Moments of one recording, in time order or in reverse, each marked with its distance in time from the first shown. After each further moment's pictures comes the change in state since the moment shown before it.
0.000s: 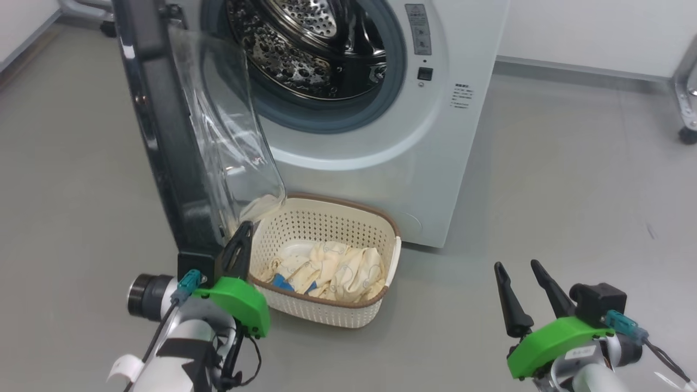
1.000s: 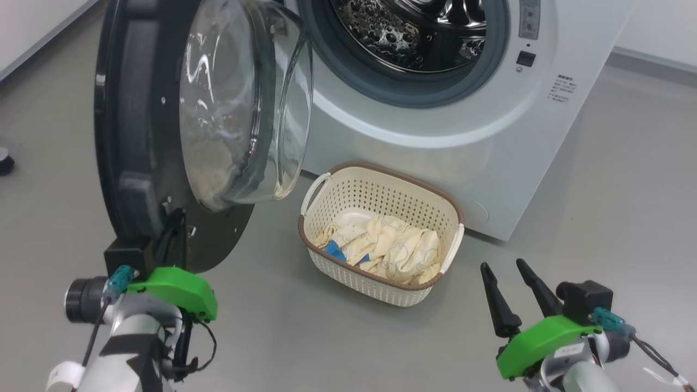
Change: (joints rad) left arm 0.015 0.095 0.092 -0.046 -0.089 0.061 -0.016; right arm -0.004 0.005 0.044 -0.007 0.009 0.000 0.012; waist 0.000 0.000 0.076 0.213
